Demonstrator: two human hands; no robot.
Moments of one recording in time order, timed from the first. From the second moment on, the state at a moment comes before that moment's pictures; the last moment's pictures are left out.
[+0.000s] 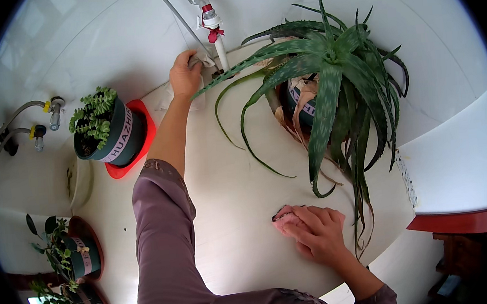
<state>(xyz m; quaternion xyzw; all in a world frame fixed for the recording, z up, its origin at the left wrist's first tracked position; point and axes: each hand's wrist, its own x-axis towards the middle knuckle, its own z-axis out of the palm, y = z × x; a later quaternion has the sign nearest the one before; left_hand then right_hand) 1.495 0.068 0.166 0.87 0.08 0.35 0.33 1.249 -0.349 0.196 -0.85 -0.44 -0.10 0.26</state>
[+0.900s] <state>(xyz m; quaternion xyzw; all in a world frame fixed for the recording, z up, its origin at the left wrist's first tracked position) 1.527 0.033 0.166 0.99 0.01 0.14 0.03 1.250 -0.350 0.201 -0.87 -0.41 -0.08 0.25</state>
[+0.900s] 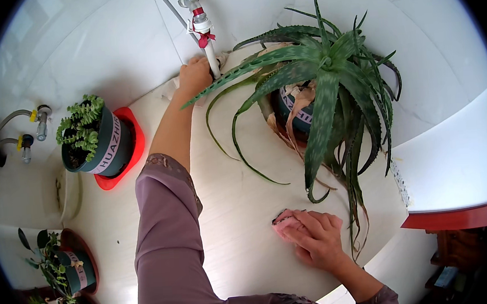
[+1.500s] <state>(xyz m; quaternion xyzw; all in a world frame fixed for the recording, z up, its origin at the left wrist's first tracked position) 1.465 0.064 0.167 0.98 0.14 0.16 -0.01 1.251 -0.349 0.202 -0.88 -0.39 -0.09 0.26</state>
